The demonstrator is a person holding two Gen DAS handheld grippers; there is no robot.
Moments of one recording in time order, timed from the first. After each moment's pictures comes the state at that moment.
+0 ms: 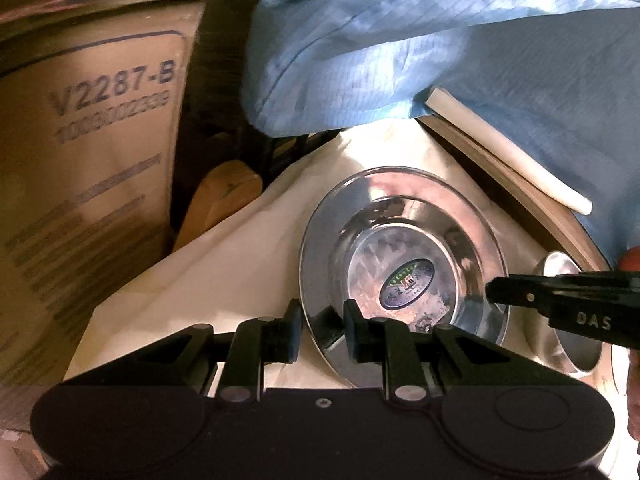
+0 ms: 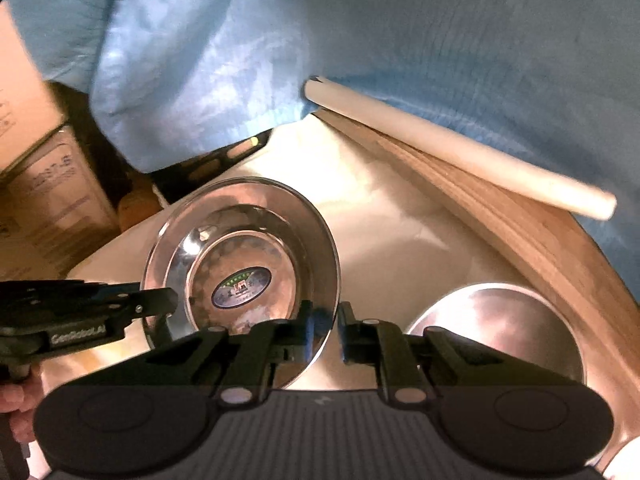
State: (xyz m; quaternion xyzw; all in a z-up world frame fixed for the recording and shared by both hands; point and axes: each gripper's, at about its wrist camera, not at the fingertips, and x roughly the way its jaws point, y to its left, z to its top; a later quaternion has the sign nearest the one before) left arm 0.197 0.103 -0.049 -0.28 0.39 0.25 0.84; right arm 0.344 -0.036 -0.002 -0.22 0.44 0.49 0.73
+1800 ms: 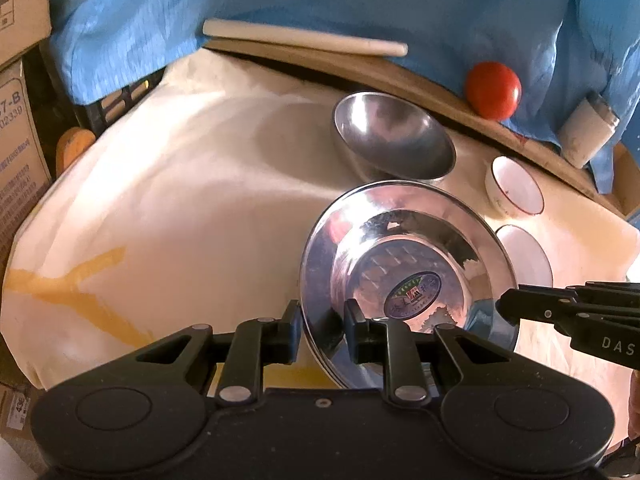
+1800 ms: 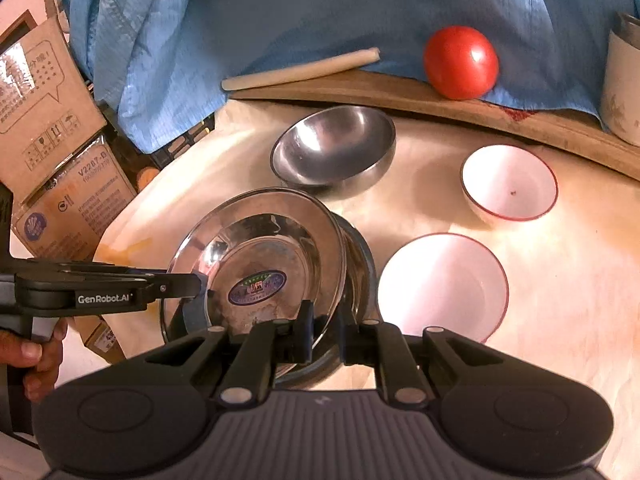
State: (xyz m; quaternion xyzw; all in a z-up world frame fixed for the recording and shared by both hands) left arm 0.179 -0.047 -0.022 -0.17 0.47 0.11 0.86; right arm 0.288 -0.275 0.007 -0.06 0.46 0.42 0.78
